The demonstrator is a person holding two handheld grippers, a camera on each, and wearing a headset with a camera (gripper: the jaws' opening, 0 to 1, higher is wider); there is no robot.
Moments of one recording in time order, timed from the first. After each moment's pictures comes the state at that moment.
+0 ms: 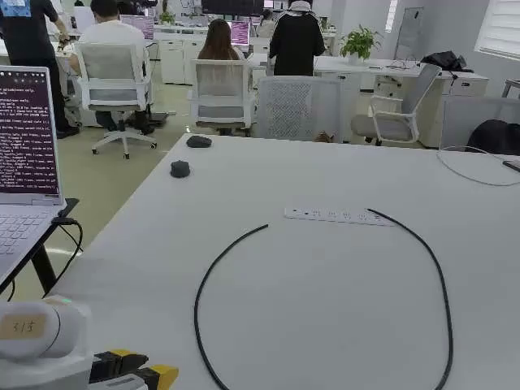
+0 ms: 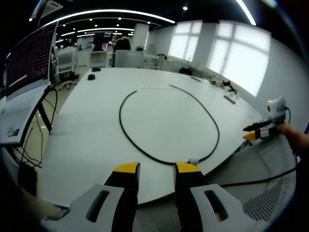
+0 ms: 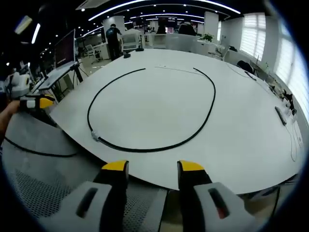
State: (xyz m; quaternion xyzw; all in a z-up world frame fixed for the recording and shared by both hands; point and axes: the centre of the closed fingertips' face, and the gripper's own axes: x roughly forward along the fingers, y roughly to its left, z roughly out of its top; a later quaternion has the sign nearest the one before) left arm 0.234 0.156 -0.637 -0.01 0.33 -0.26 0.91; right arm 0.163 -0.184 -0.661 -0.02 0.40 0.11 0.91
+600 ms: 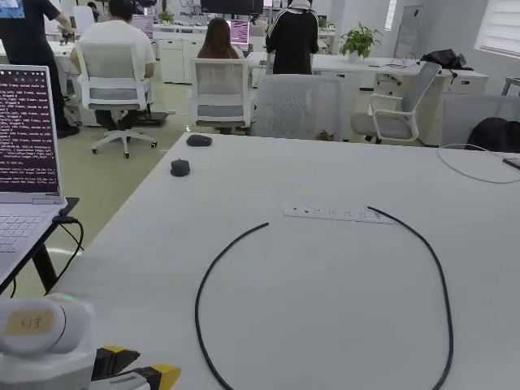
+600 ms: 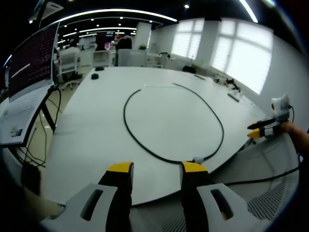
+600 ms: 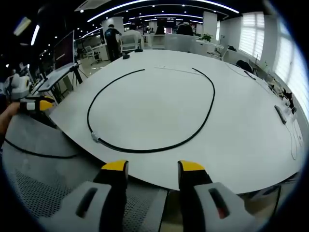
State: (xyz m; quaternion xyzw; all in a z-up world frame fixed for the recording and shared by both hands) left arm 0.234 0.158 -0.636 -0.01 0.33 -0.26 0.91; right arm 0.163 -0.184 -0.661 -0.02 0.40 0.11 0.91
